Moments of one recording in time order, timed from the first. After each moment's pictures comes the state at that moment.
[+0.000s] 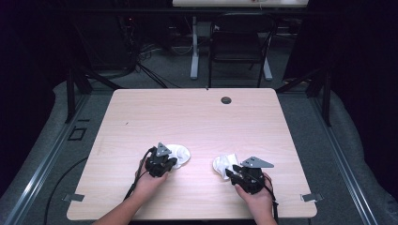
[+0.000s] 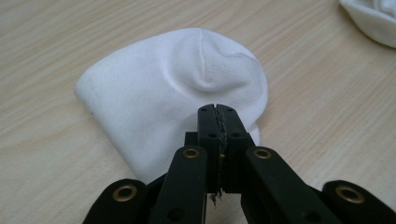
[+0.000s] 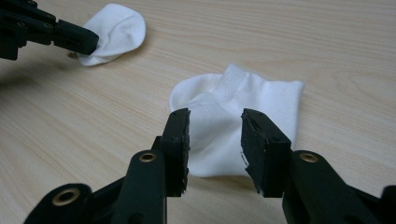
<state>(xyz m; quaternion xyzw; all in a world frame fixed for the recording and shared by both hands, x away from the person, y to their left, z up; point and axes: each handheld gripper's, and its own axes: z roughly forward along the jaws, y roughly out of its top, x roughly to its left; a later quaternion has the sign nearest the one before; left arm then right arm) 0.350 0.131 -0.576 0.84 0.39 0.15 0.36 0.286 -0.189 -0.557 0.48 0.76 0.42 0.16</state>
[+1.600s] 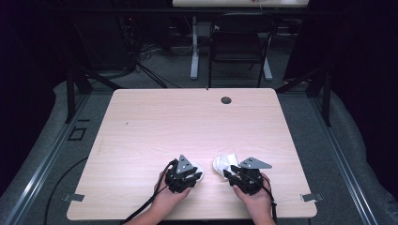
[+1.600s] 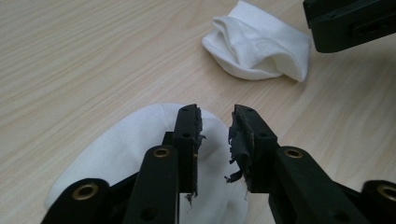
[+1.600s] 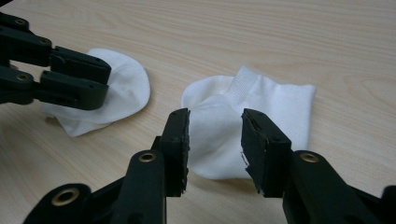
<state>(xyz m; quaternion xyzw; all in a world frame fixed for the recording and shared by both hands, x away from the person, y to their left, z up) 0.303 0.066 -0.565 0.84 0.34 0.13 0.41 0.283 -0.184 -0.556 0.47 0.76 0.42 0.16</state>
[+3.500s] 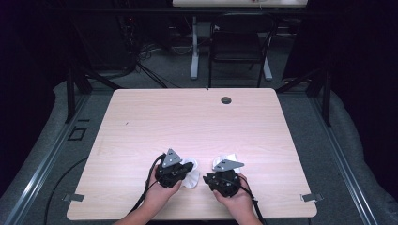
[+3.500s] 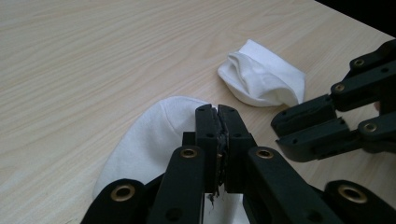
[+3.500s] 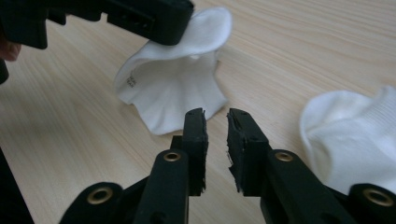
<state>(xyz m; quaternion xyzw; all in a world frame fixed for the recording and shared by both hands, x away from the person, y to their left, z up) 0.307 0.095 -0.540 0.81 0.36 0.13 0.45 0.283 -0.117 -0.556 0.39 0.82 0.40 0.11</state>
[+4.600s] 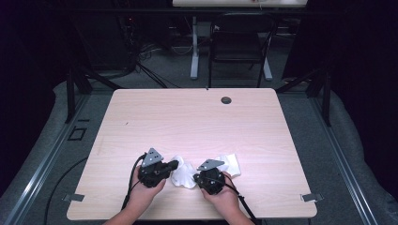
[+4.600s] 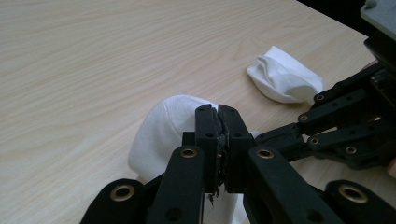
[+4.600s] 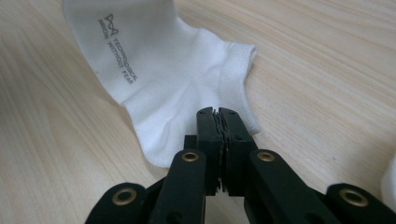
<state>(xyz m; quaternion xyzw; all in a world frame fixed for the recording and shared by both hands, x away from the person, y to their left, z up) 0.305 0.145 -0.536 0.79 0.38 0.13 0.47 0.301 -0.081 -0.579 0.38 0.84 0.37 0.11</state>
